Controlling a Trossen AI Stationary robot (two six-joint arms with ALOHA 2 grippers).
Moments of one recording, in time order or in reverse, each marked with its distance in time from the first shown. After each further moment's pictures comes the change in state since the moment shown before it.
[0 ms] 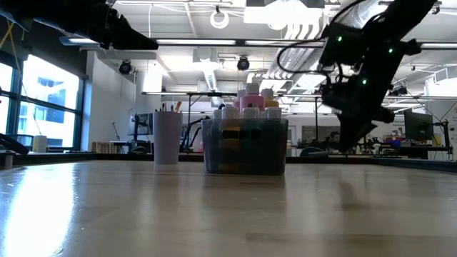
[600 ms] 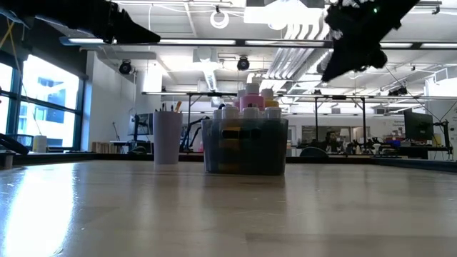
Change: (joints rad) left arm 0.000 0.000 0.008 0.058 -0.003 0.087; right arm 0.223 -0.268 0.194 -0.148 0.280 -0.010
